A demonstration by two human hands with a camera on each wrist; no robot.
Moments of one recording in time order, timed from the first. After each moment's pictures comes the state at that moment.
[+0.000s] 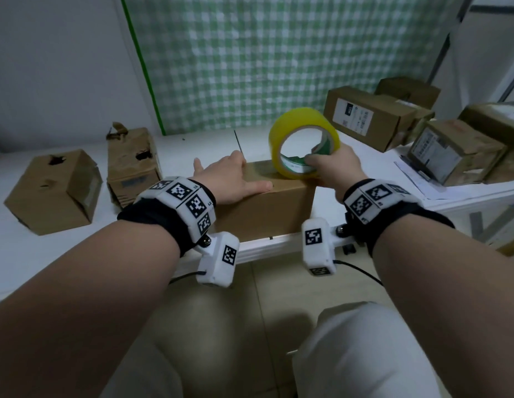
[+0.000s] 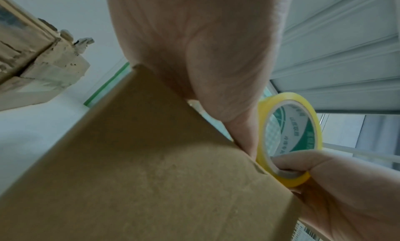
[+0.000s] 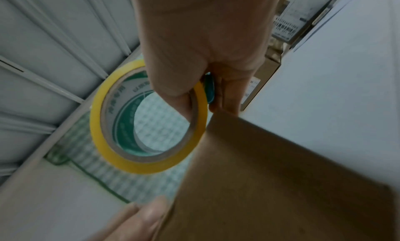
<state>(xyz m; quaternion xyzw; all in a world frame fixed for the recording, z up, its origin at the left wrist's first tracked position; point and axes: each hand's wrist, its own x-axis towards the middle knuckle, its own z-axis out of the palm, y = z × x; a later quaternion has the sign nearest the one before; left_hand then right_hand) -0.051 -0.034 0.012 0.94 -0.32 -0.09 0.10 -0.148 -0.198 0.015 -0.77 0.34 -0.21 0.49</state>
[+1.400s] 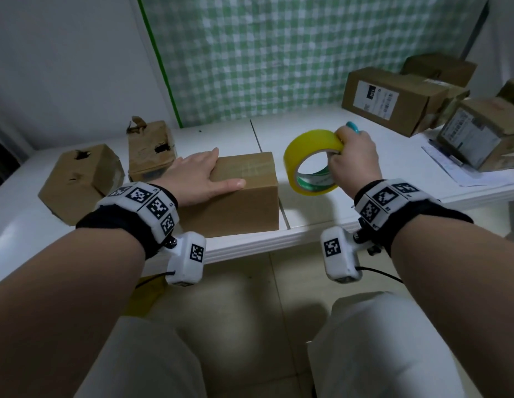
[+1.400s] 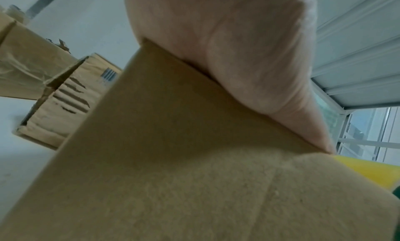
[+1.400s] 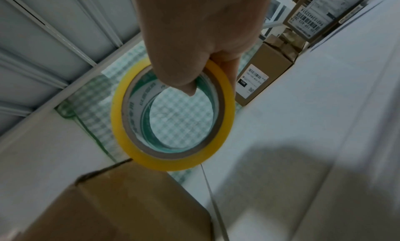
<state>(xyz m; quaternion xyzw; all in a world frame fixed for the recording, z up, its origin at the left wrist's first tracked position) -0.028 0.037 0.007 0.94 -0.33 -0.09 0.01 -0.142 -0.208 -0.014 -0.89 0.27 -0.26 0.25</state>
